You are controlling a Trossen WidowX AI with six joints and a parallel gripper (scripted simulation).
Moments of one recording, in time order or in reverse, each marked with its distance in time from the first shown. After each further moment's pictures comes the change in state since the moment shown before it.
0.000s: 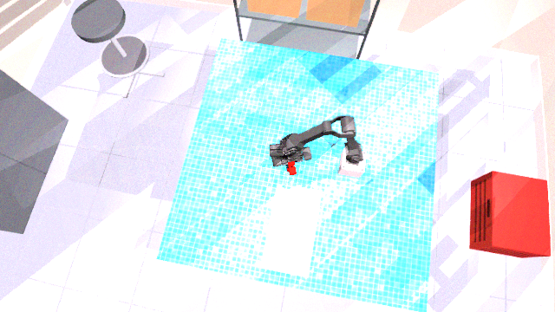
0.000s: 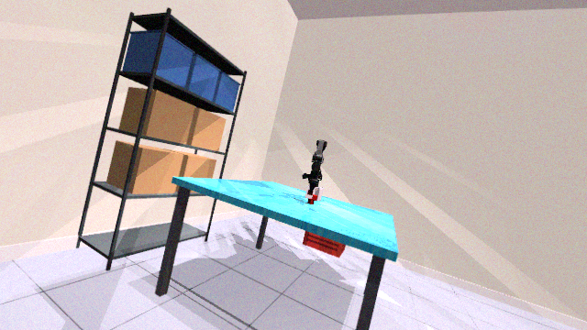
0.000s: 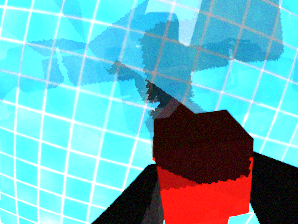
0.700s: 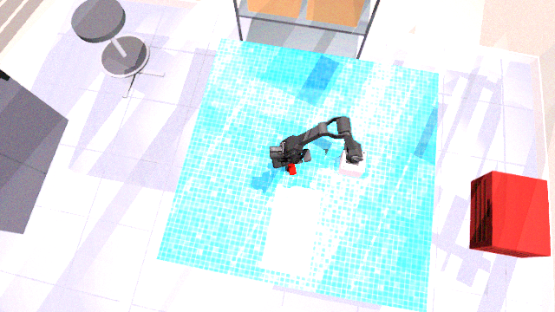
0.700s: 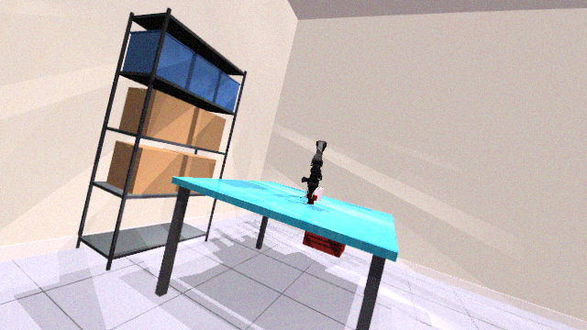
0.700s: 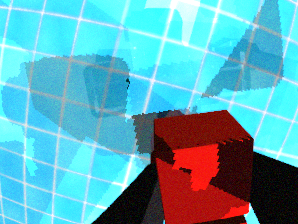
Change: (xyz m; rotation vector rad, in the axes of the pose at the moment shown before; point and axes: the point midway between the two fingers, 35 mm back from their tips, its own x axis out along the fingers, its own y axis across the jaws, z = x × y) arm 0.026 -0.001 0.000 0.001 0.001 -0.006
